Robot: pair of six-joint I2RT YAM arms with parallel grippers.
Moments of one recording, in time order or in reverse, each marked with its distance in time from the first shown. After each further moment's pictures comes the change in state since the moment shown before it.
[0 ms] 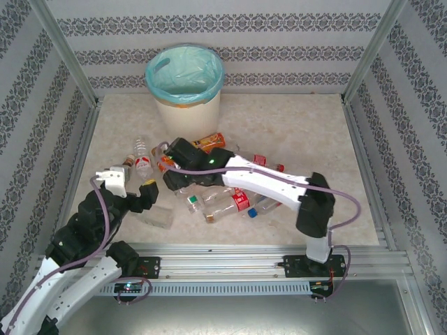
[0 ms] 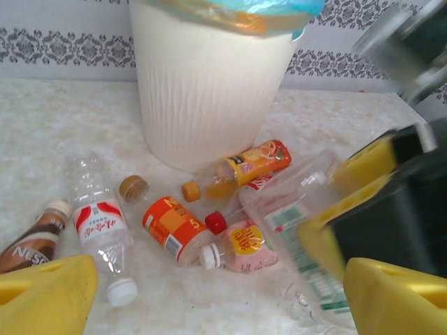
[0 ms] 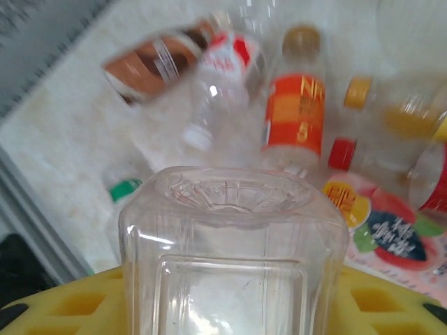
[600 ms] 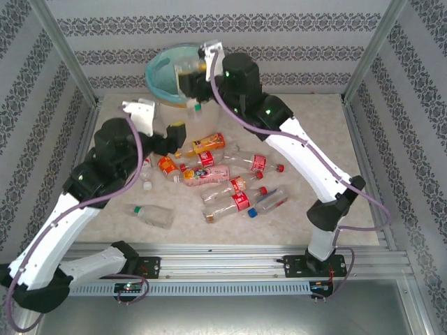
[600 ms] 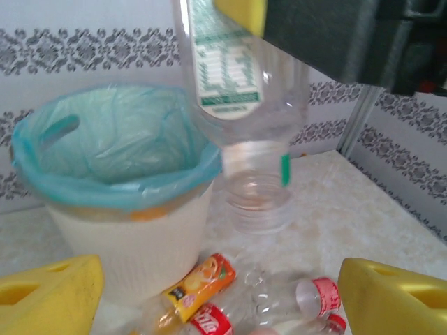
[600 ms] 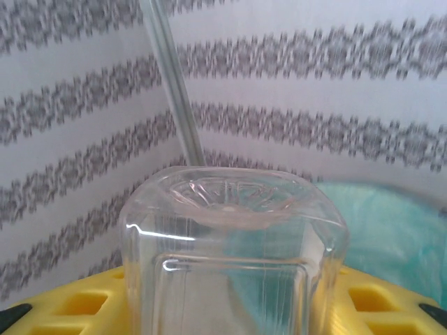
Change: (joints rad) left arm 0.055 0.631 0.610 0.187 0.167 0.159; right arm -0.296 0.119 0.594 0.242 -0.031 -0.207
